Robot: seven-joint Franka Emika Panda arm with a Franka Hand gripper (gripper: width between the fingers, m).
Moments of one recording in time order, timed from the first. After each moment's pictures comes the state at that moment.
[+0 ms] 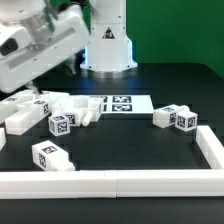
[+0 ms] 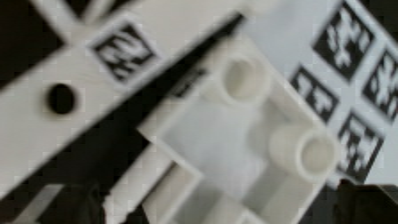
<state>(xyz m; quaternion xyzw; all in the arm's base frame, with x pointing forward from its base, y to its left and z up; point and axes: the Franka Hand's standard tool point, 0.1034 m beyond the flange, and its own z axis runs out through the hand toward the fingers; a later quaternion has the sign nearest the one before) 0.410 -0.109 0.070 -0.96 -0.18 0.15 0.12</state>
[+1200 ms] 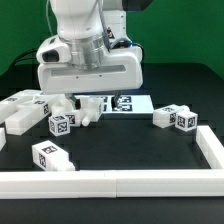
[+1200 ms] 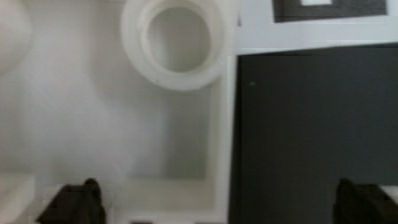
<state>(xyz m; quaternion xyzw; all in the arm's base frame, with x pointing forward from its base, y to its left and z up) 0.412 -0.049 0.019 -0.99 0.05 0.11 0.05</state>
